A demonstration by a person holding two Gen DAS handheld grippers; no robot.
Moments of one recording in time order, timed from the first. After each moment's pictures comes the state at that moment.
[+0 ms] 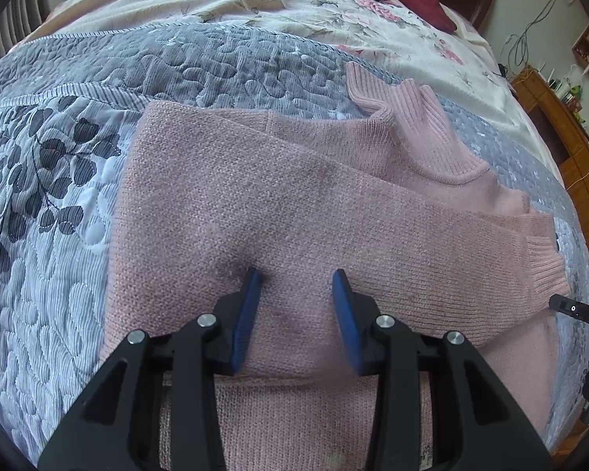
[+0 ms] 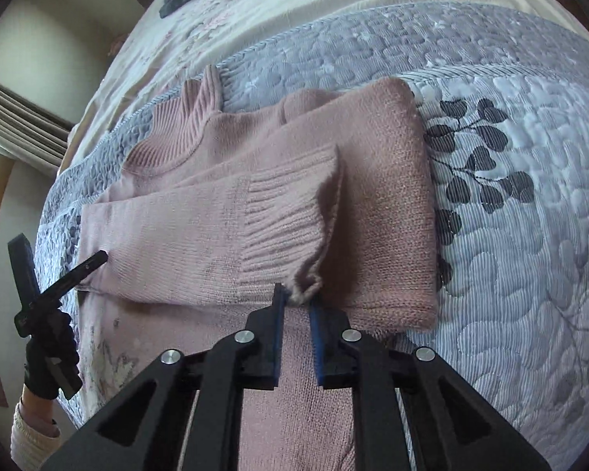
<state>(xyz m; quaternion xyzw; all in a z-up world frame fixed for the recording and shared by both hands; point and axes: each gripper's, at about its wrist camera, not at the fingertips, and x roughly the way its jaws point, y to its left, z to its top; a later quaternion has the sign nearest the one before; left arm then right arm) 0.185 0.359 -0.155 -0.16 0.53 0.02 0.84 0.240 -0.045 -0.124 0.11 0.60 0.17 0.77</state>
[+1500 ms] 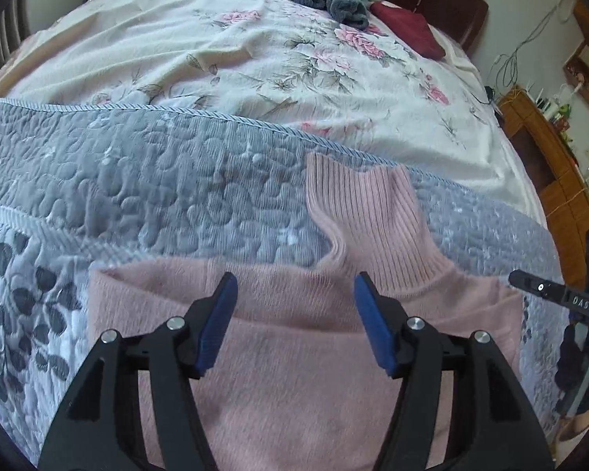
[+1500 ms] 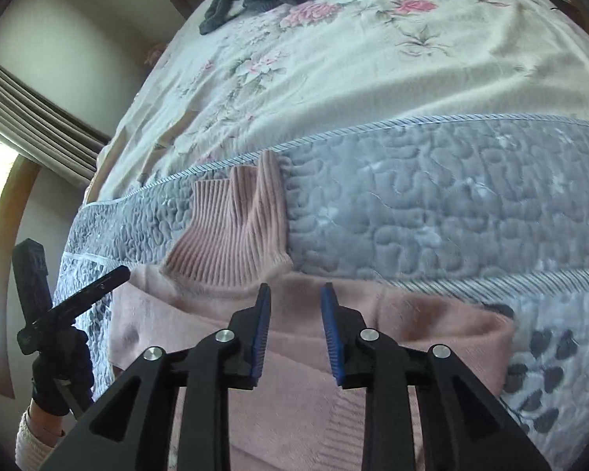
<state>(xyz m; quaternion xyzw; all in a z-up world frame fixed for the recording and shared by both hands) 0.297 0.360 -0.106 -0.19 0.51 0.00 0.84 0.383 0.029 -0.093 0.11 0.57 0.25 0.77</state>
